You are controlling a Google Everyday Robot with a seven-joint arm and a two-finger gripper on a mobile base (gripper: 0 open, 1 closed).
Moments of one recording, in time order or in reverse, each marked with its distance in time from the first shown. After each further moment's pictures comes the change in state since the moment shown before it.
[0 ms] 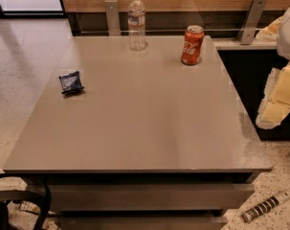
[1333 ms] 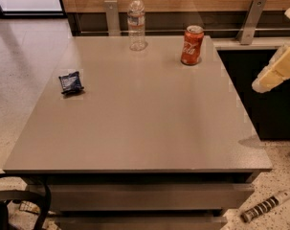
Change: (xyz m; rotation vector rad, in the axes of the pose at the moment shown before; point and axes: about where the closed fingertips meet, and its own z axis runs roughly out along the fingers) arm 0.030 -0.086 0.007 0.232 -0.197 0.227
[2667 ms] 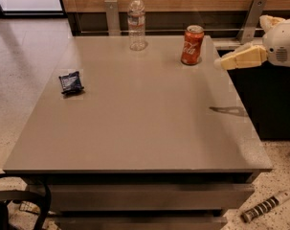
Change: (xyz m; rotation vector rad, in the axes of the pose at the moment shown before) arm -0.038 -0.053 0.085 0.089 -0.569 0.269
